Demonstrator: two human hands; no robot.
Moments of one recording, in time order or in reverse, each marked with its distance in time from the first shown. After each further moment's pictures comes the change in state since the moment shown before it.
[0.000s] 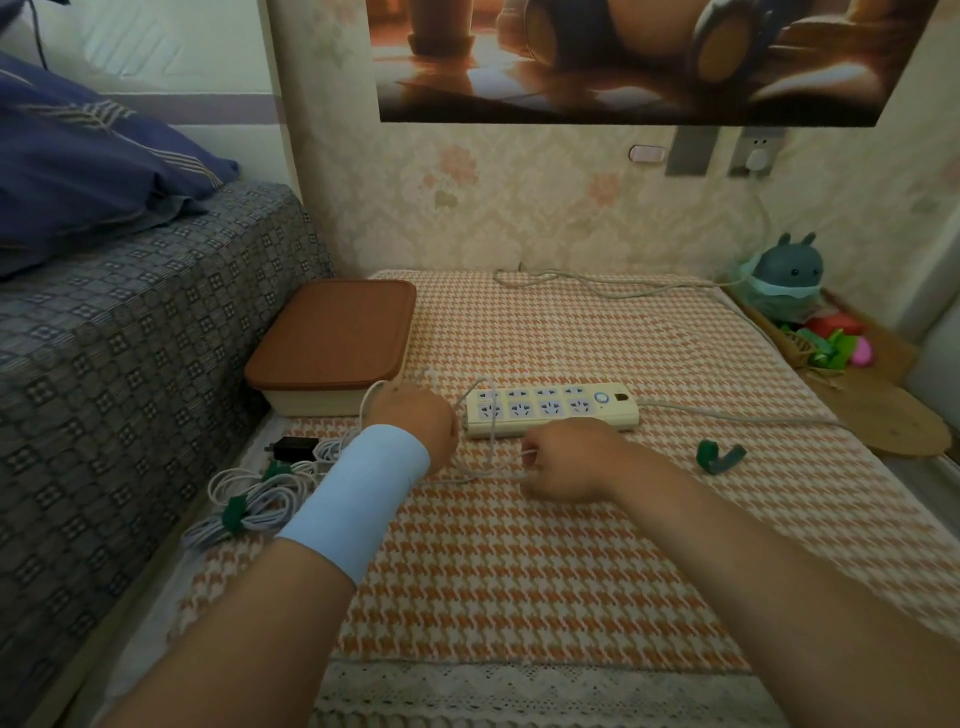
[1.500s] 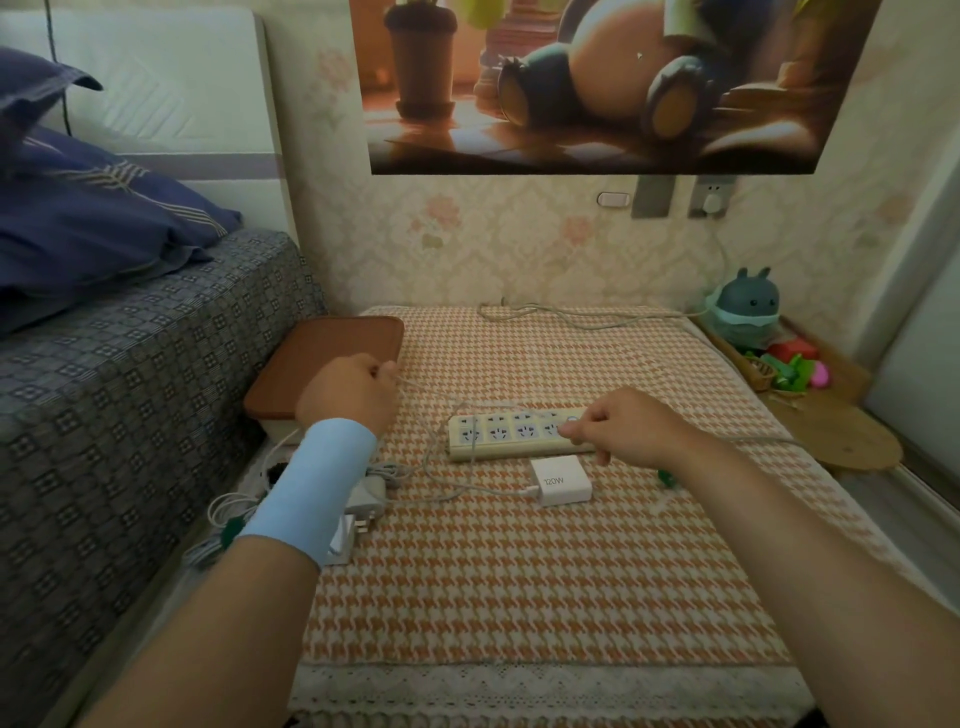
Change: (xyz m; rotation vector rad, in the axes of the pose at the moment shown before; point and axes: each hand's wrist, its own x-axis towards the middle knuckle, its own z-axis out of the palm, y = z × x) left_hand -0.015 -0.038 -0.032 -0.578 0.479 -0.477; right_hand -0.060 0.068 -0.045 0.569 0.266 0.205
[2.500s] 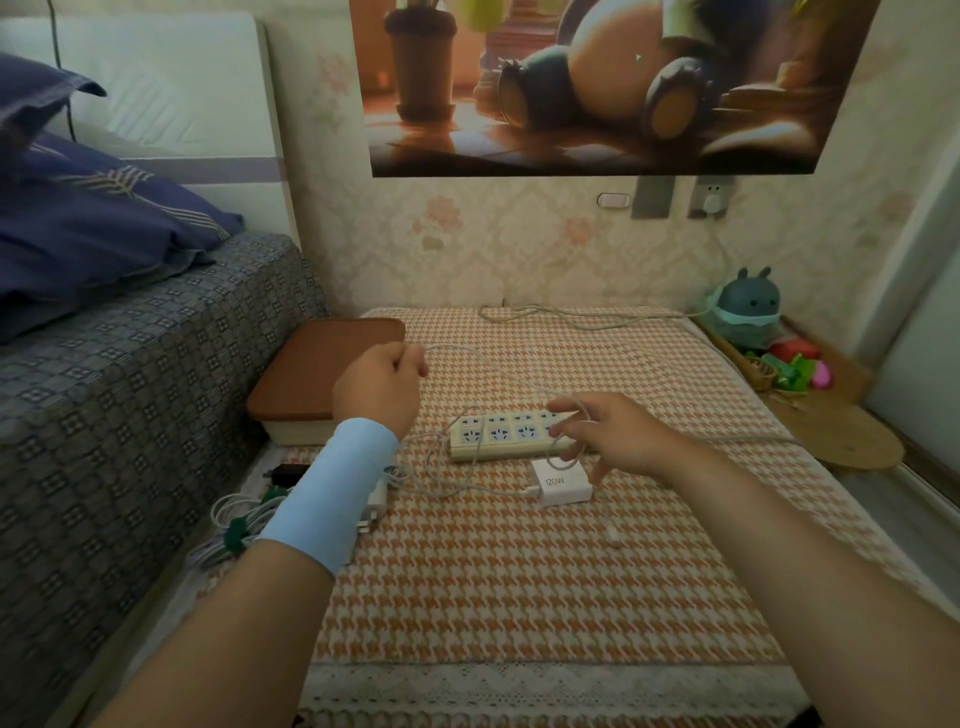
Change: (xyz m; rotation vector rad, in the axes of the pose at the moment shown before) left_hand -0.021 0.028 -0.004 -0.425 0.046 0.097; right_hand -0.005 -0.013 0.014 0.343 -0.078 -0.004
